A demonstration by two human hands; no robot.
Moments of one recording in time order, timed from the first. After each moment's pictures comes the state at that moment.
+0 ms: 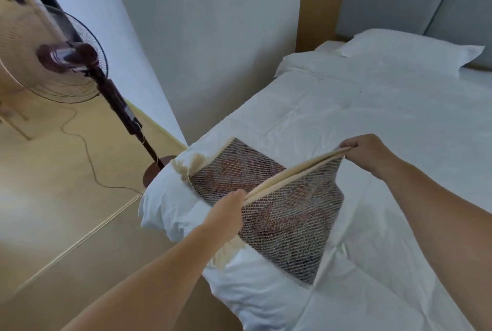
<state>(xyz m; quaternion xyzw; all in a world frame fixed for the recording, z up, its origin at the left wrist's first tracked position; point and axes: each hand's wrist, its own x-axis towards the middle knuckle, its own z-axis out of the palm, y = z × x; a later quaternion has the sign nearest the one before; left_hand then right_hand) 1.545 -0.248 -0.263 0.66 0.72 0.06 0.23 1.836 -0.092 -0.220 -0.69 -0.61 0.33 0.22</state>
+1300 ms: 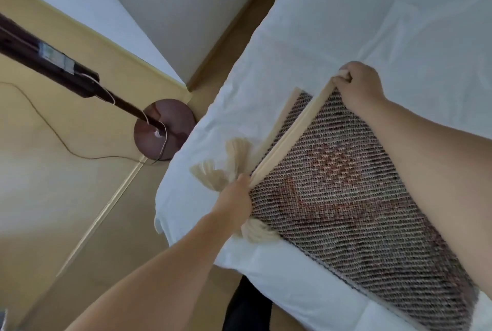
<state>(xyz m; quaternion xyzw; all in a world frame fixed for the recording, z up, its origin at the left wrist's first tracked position) 1.241 0.032 -0.534 0.57 0.71 -0.07 0.40 1.488 0.231 -0.507 -0.72 -0.61 0.28 0.20</state>
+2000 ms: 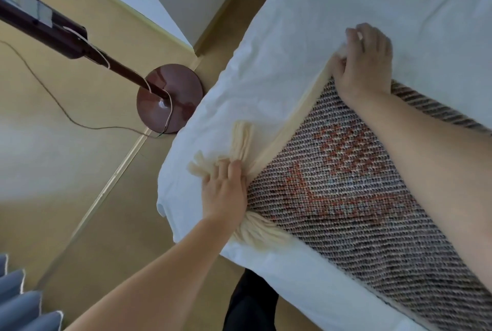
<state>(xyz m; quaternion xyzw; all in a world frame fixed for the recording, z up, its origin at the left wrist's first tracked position) 1.189 0.012 -0.602 0.64 0.74 -0.03 0.18 1.426 0.240 -0.605 -0.64 -0.76 0.07 0.06</state>
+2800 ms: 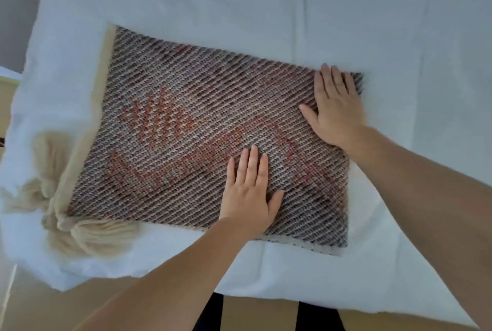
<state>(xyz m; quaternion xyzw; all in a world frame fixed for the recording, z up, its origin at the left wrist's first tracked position) 1.498 -0.069 -0.620 0.85 0.46 -0.15 0.23 1.739 0.011 -0.622 -0.73 -0.66 0.11 -0.15</state>
